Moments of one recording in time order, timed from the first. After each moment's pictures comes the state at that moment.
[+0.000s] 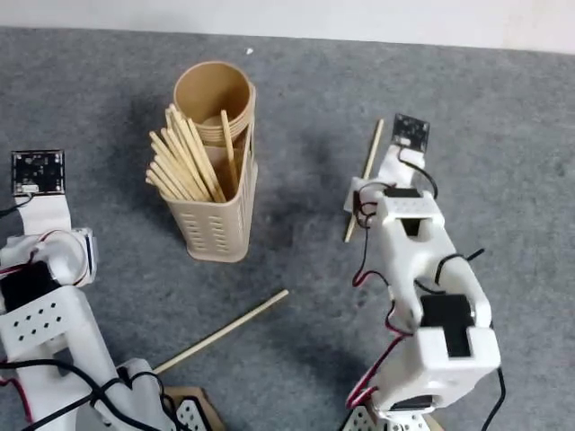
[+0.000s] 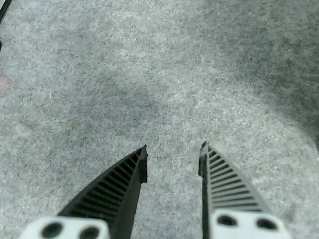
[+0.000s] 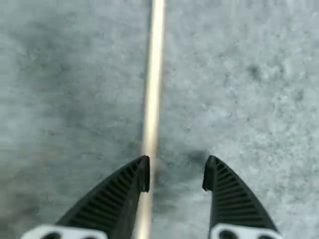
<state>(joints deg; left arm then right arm) -36.2 -48.3 52.7 57.7 -16.3 -9.0 5.9 29.8 29.0 -13.4</state>
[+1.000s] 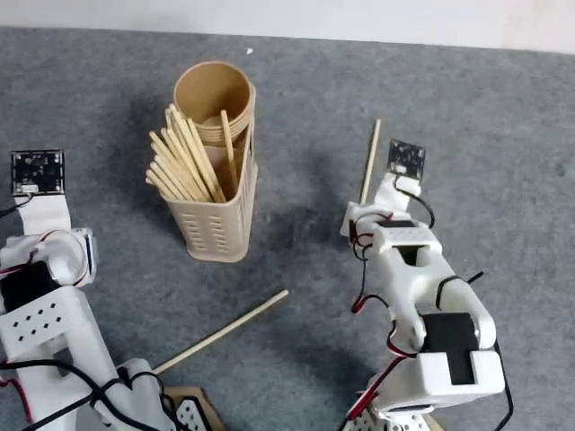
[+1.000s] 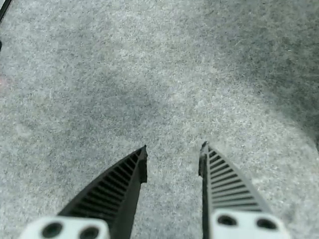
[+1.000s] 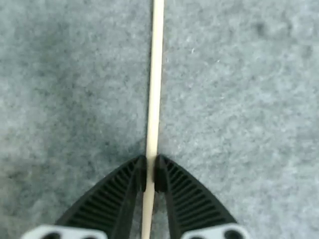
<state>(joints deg) -36.2 -48.3 52.7 57.7 -16.3 -10.5 0.2 46.4 19.2 -13.6</state>
